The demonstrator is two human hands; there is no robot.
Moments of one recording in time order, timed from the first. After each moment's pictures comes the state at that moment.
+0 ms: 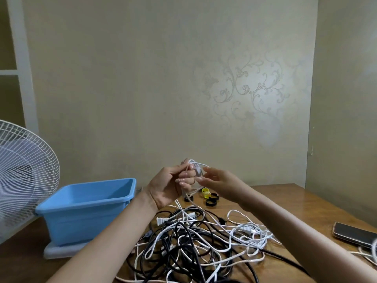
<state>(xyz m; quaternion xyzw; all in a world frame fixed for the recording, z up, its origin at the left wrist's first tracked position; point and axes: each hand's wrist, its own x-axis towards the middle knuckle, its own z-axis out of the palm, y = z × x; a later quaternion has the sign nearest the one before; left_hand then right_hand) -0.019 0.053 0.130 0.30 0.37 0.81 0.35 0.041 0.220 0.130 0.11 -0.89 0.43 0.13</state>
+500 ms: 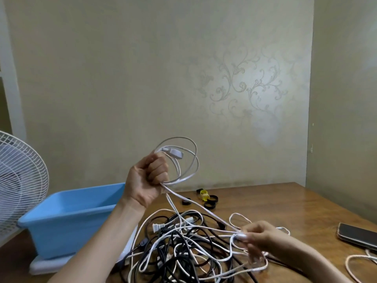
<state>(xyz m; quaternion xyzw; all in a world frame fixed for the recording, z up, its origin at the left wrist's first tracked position) -0.044 0.029 0.132 0.36 0.24 0.84 0.33 0.061 0.309 0.033 0.13 -0.77 0.62 -0.08</state>
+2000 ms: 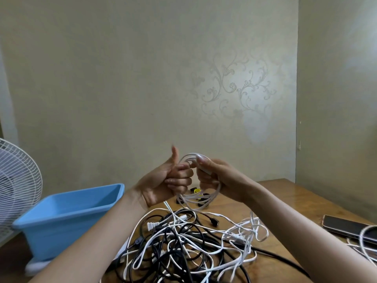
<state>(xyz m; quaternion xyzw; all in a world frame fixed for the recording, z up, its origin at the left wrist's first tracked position) -0.018 0.072 0.148 0.36 0.38 0.72 0.46 0.026 0.249 0.138 0.29 -0.63 0.72 -0.02</state>
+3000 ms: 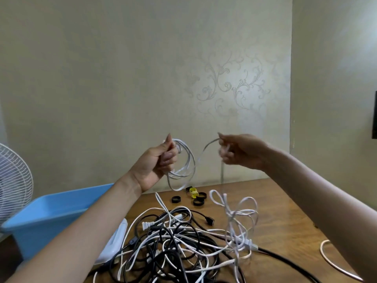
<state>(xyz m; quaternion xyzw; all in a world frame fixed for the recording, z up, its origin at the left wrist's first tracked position) -0.028 0.070 0.172 0.37 0.50 0.76 0.18 0.049 0.293 0.197 0.09 -0.65 0.75 0.03</state>
